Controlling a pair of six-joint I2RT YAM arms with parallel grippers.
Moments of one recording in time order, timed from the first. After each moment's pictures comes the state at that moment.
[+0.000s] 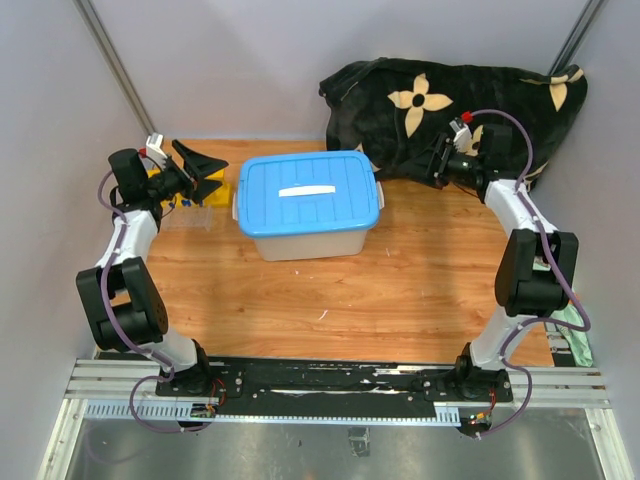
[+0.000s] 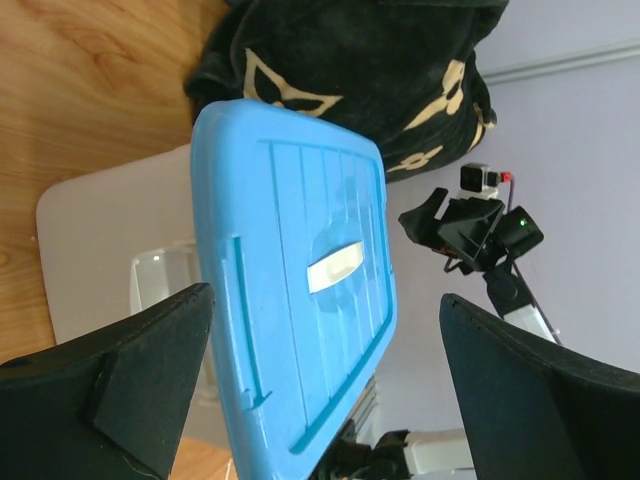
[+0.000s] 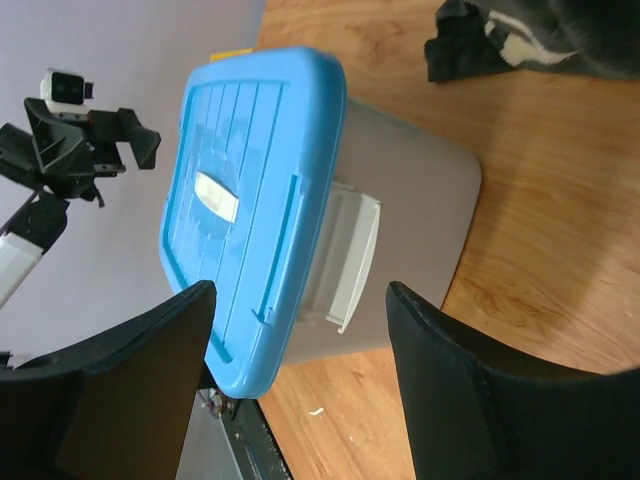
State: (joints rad) left arm 0.31 1.53 1.09 0.12 0.98 -0.94; right arm -0.07 1.76 1.40 -0.14 -1.00 0.55
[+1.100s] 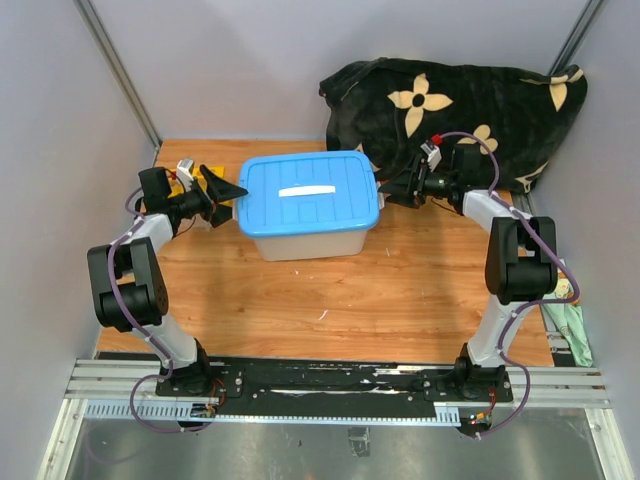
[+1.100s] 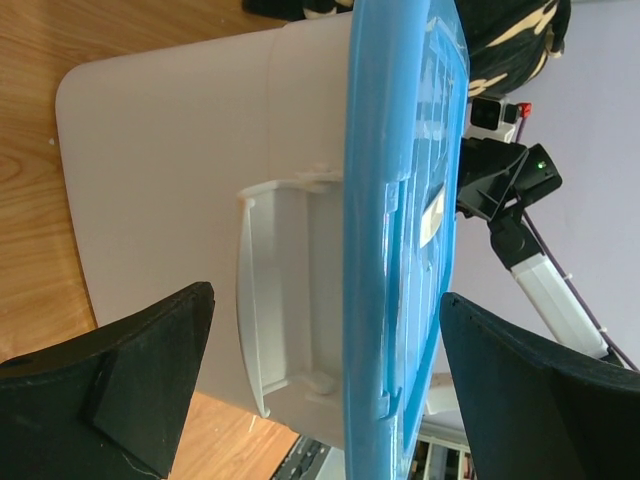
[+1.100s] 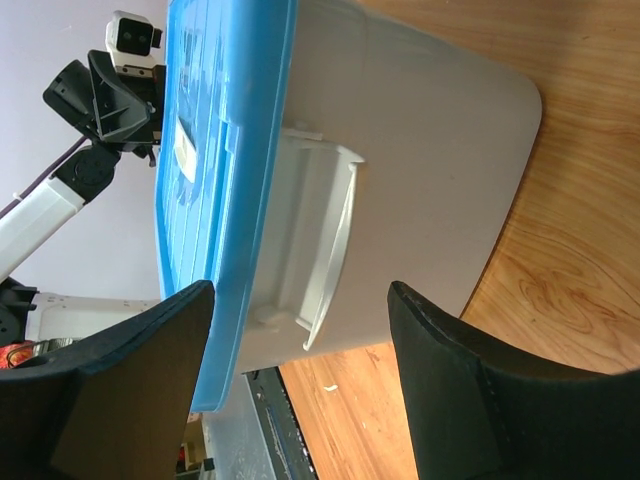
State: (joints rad) left arm 0.24 1.66 0.98 0.10 1.04 -0.81; right arm 0.03 1.88 1.26 0.05 -1.10 0.64
